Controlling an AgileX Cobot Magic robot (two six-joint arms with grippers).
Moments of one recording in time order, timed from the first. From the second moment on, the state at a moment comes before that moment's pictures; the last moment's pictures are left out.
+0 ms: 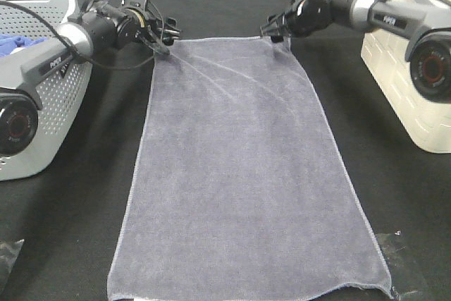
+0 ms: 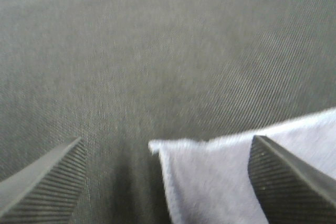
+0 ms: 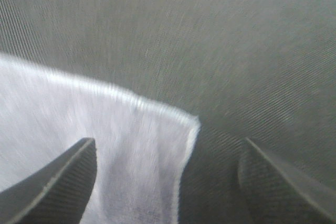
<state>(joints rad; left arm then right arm) -0.26 2.89 -2.64 0.36 0.28 -0.30 0.27 2.66 -2.31 -0.19 0.30 0.07</state>
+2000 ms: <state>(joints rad) -0.43 2.14 -2.58 0.18 1.21 -0.13 0.27 1.91 -2.08 0.02 1.22 0.04</state>
